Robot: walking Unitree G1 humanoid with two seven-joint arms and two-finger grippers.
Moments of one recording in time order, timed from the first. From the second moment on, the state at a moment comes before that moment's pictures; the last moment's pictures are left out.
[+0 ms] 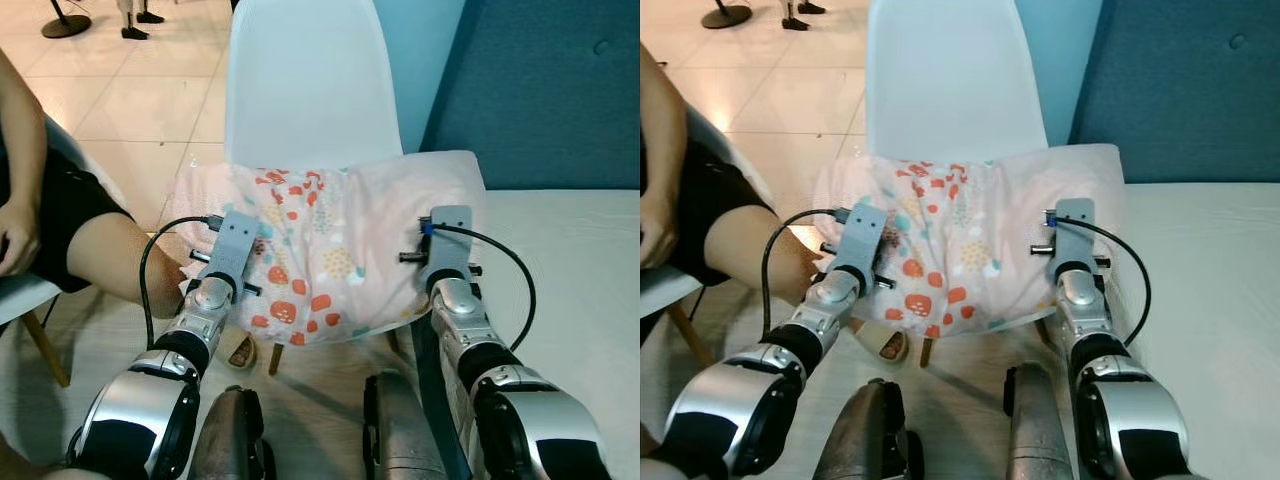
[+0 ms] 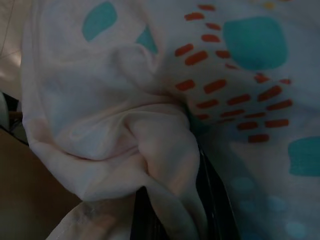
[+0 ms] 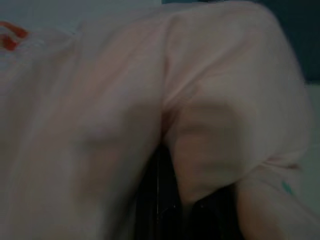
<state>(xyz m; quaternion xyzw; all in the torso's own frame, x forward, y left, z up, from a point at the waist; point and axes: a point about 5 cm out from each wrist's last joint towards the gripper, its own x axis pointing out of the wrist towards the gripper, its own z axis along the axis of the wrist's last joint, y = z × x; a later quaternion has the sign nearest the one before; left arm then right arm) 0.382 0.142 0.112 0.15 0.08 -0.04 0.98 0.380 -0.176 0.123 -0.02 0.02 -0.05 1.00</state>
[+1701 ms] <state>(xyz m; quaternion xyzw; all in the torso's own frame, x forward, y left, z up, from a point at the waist) 0.313 0.221 0.070 0.12 0.02 0.04 0.99 0.332 -0.229 0.094 0.03 -0.02 -0.05 1.00</state>
